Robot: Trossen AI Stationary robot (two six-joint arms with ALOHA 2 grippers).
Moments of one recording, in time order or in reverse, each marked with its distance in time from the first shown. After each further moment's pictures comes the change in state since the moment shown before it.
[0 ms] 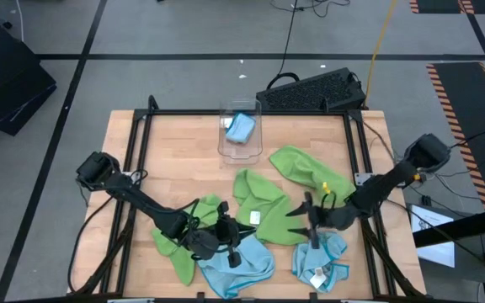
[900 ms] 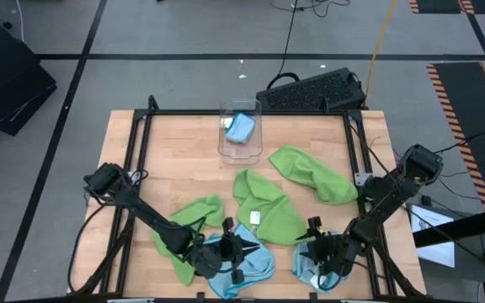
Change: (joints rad) left arm -0.066 0.145 0.085 0.077 -0.030 0.008; right arm 0.286 0.167 0.350 -0.791 0.106 0.153
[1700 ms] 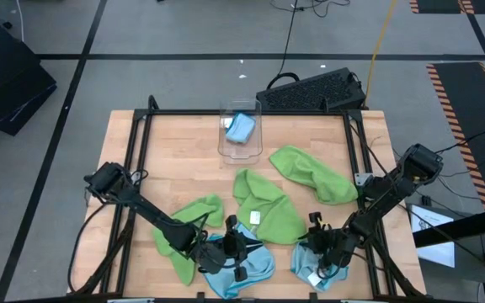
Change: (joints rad) left arm 0.026 0.003 0.006 -0.001 0.042 0.015; right arm -0.029 -0.007 -0.128 0.152 -0.032 0.021
